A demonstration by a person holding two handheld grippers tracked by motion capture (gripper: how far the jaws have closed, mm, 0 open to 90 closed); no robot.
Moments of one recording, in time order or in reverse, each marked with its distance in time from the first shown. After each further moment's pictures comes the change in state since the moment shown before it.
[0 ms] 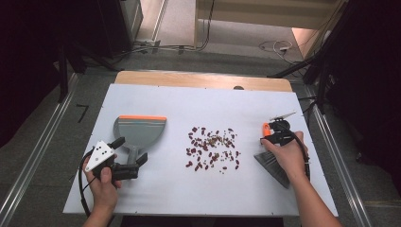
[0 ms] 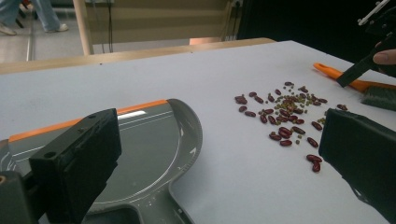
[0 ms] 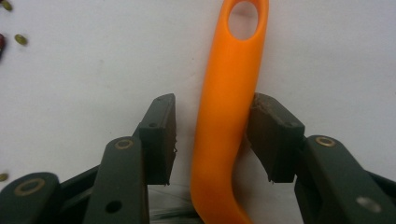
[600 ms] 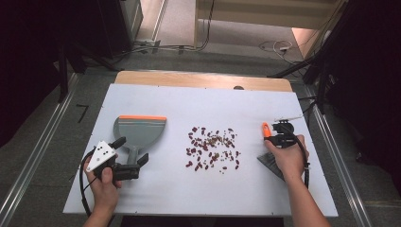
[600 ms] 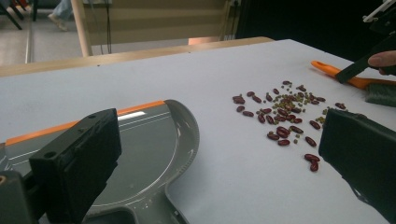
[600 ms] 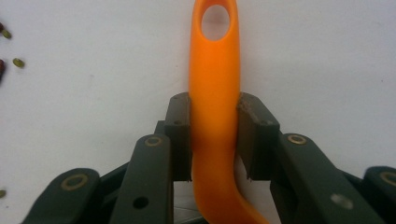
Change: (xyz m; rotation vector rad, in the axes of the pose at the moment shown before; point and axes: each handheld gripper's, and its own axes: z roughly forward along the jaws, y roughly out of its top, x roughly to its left) left arm -0.002 0.001 0.000 -0.004 -0.005 0.007; right arm -0.011 -0.013 0.000 -0.095 0.039 0.097
